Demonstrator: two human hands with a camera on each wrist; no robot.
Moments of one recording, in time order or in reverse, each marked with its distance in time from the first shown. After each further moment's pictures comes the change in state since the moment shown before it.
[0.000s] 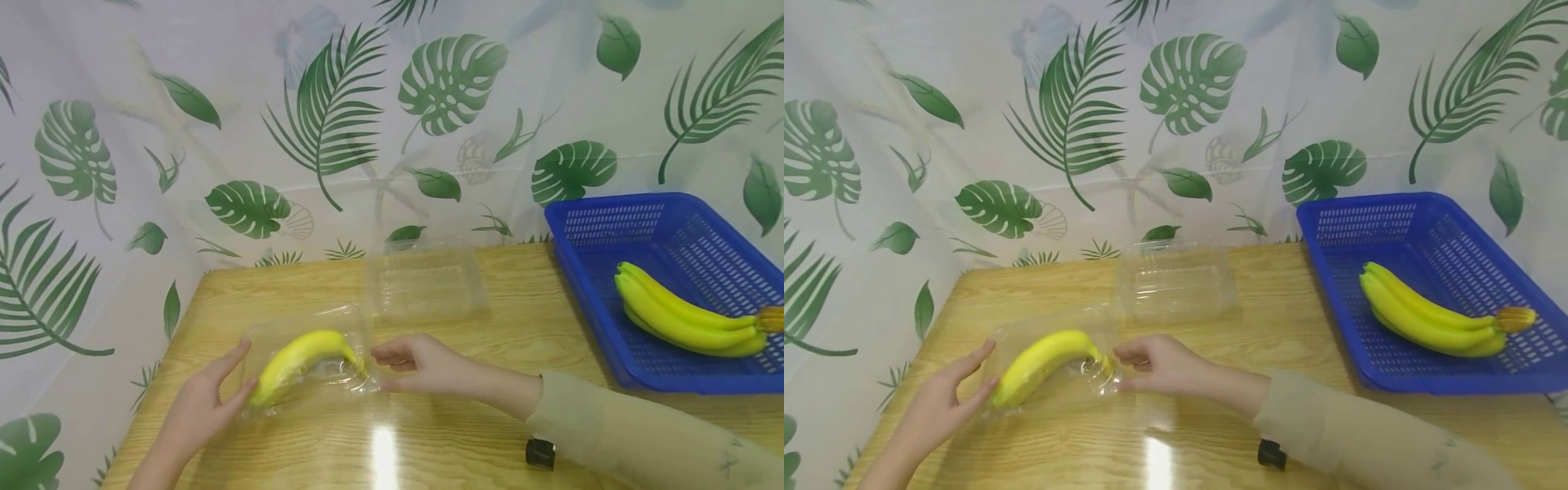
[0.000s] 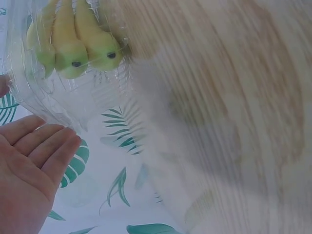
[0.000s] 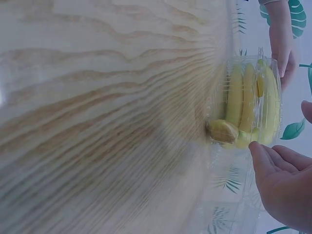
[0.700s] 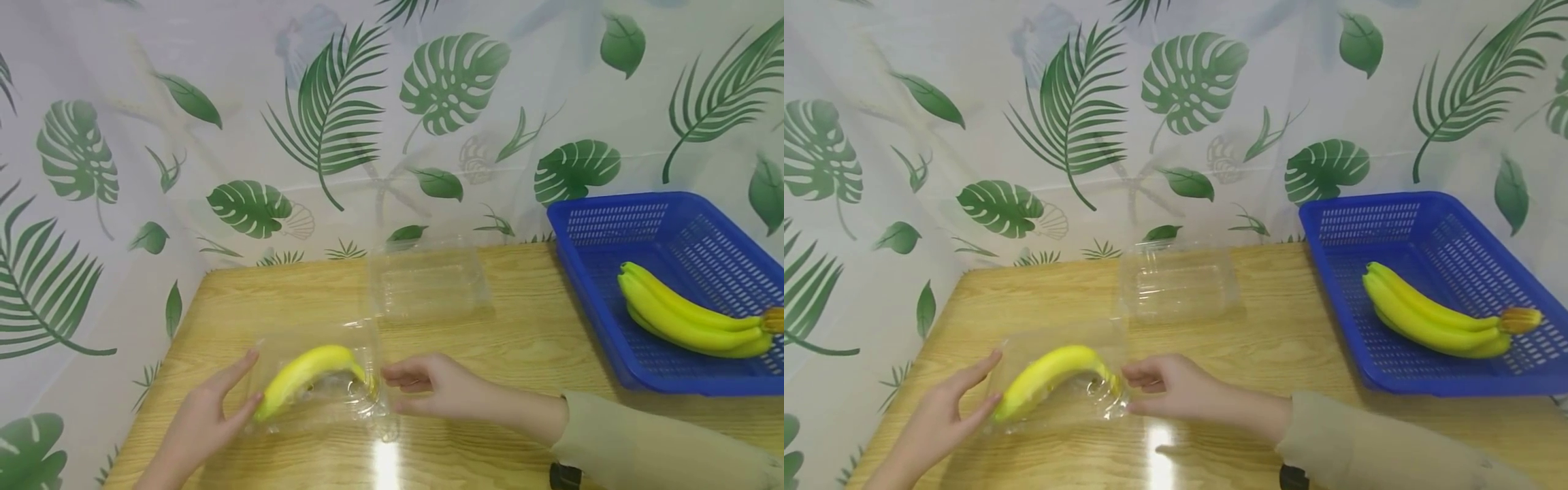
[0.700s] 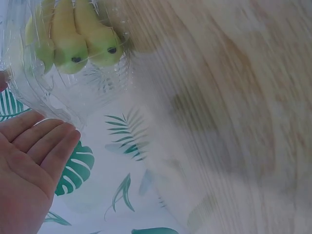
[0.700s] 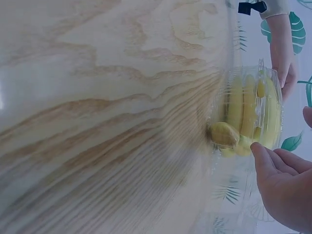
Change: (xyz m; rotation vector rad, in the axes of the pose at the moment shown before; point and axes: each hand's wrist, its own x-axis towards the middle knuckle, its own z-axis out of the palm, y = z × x) left_hand -0.013 0.010 0.003 -0.015 0.008 0.046; right_hand -0.031 -0.002 0.009 0.087 -0.010 -0.007
